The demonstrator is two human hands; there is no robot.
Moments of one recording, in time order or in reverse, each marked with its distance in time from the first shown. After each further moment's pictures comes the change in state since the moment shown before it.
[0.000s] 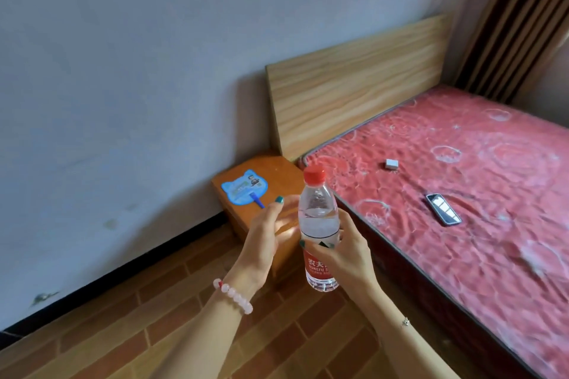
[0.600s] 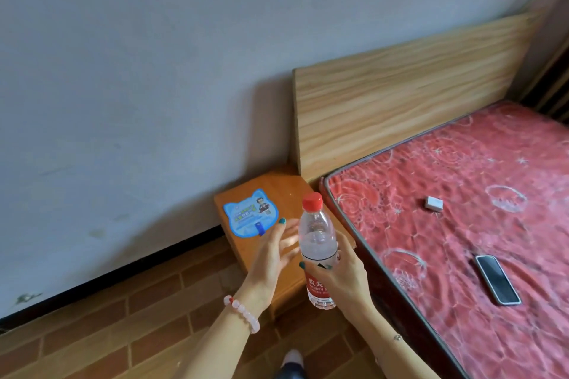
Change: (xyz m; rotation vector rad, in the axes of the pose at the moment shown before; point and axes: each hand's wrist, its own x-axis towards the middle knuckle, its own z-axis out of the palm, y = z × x) left_hand 0.231 -0.028 -0.042 -0.125 0.271 -0.176; right_hand 0.233 0.039 0.056 -0.045 -0.161 0.077
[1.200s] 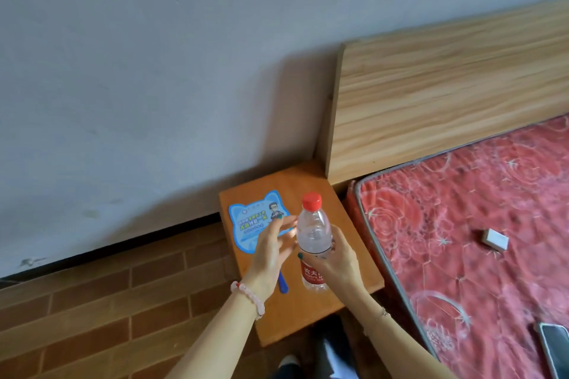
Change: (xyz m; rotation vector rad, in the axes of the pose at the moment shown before) left_hand 0.217 -0.011 -0.034 -0.124 0.265 -0.160; right_hand 0.220 0.042 0.068 -0.031 -0.239 0.164
